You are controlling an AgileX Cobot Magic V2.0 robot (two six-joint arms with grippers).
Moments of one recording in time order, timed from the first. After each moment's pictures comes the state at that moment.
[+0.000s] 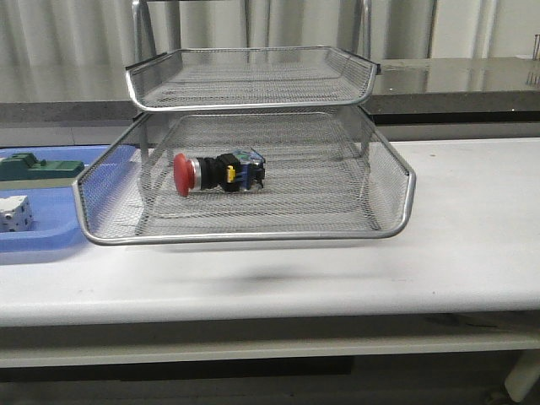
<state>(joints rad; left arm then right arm) -0.02 0.56 -0.70 -0.06 1.02 0.18 0.06 0.50 -0.77 0.04 1.13 0.00</state>
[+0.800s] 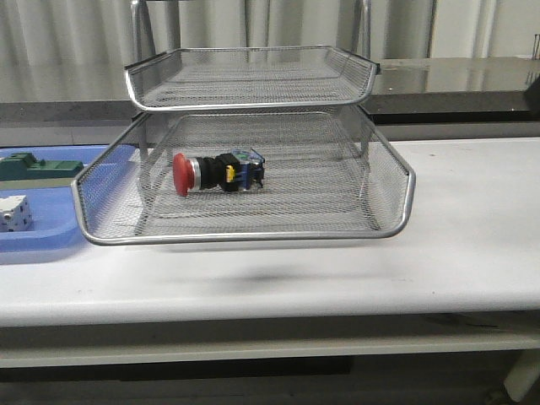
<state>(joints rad) -0.02 0.56 -0.70 -0.06 1.02 0.18 0.16 1.06 -0.77 0.58 0.76 -0.17</state>
